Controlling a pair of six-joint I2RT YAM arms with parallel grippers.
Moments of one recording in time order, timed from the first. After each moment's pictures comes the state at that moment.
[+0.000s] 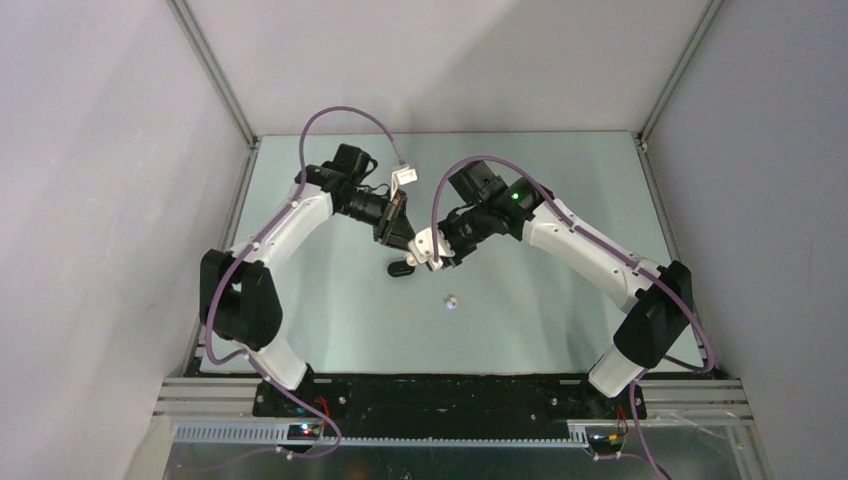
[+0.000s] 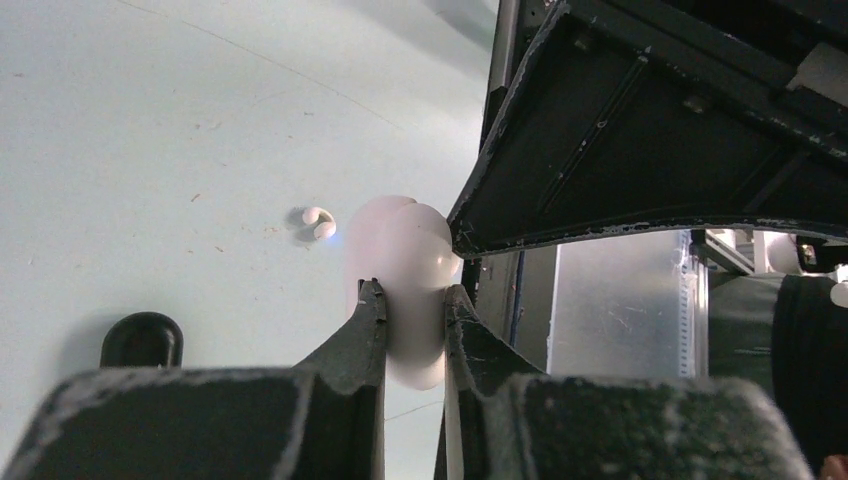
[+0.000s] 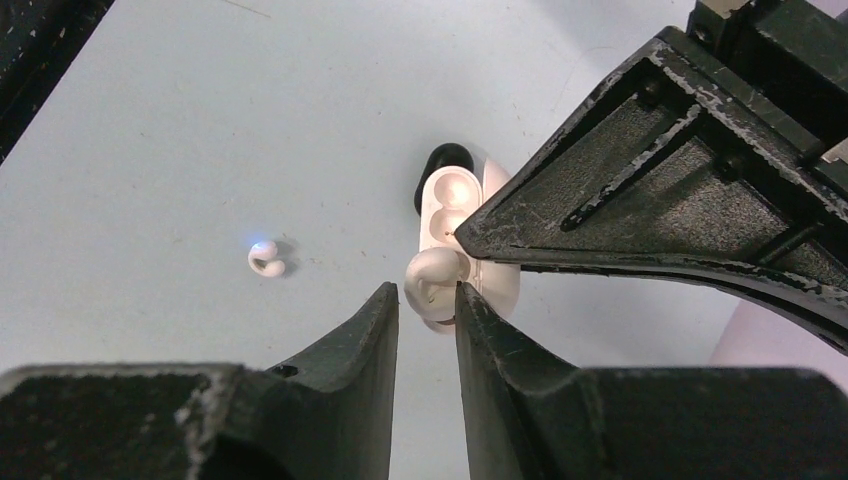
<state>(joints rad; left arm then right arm) -0.35 1.66 1.42 -0.93 1.10 0.41 0.78 1.63 1.58 -0.93 -0.62 -1.38</state>
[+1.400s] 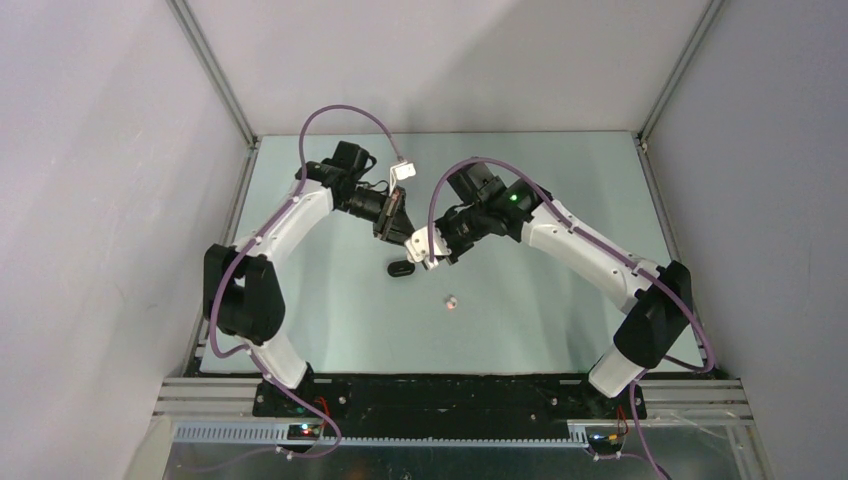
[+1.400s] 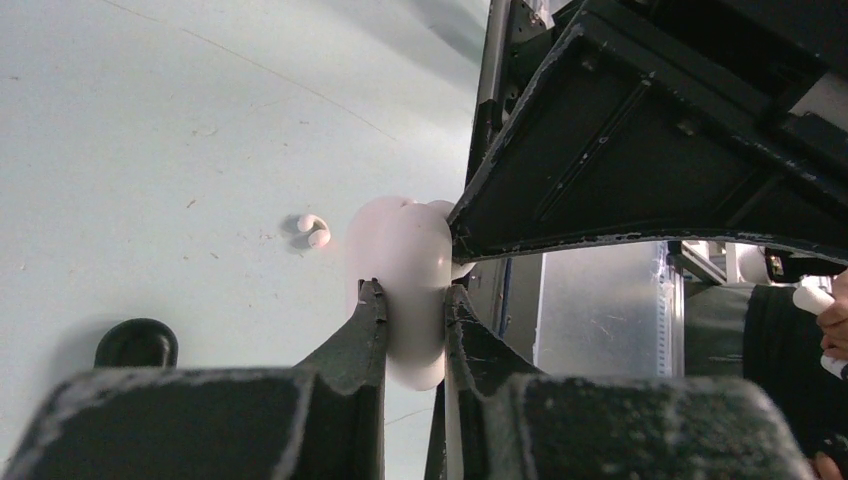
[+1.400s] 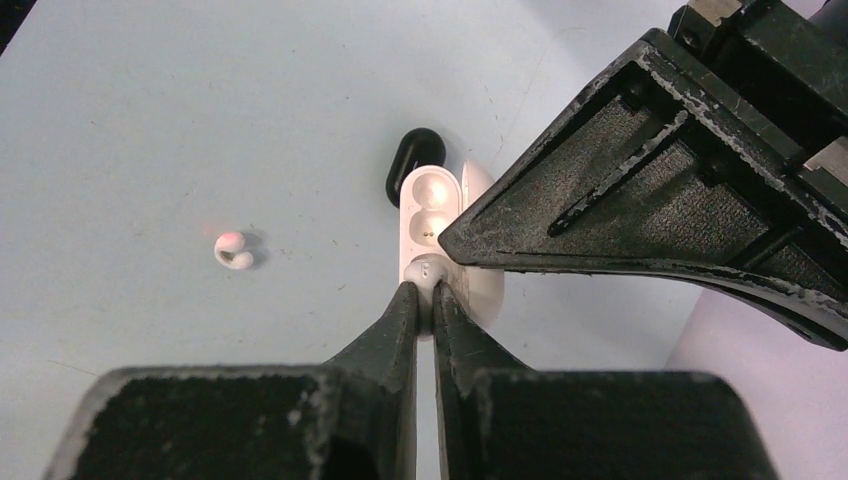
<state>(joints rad) -0.33 1.69 1.44 -0.94 1.15 0.38 0.78 1.63 1.57 -0.87 -0.56 -1.38</state>
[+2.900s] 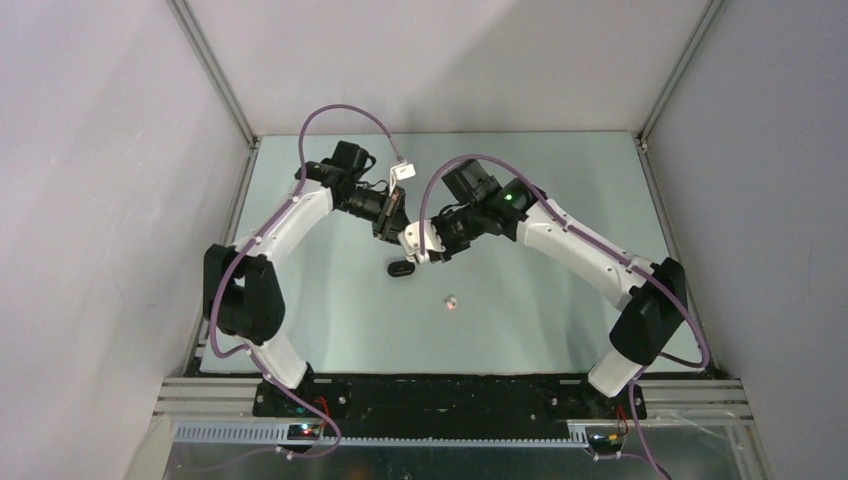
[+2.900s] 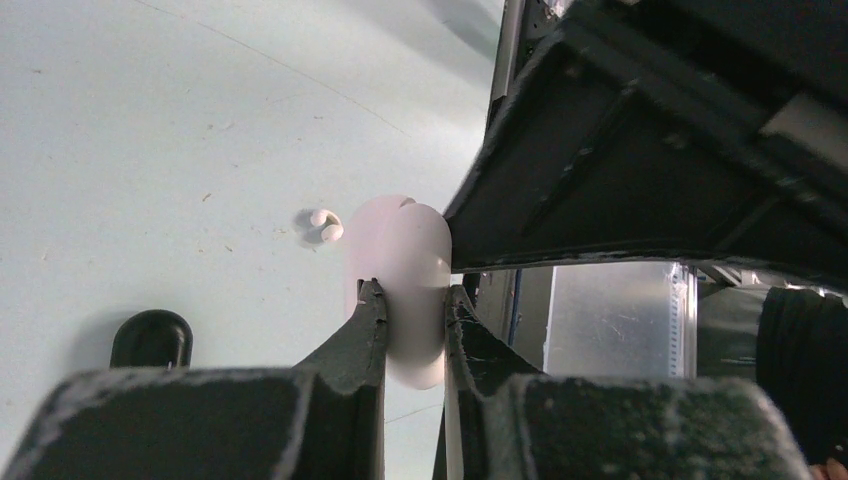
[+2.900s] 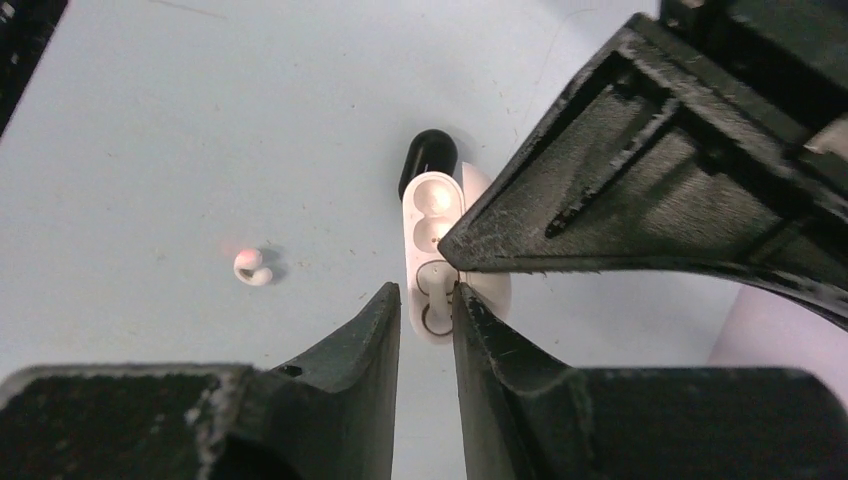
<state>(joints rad) -0.33 1.69 1.44 -0.94 1.12 0.39 0.79 1.66 1.59 -0.86 -0.54 -1.27</state>
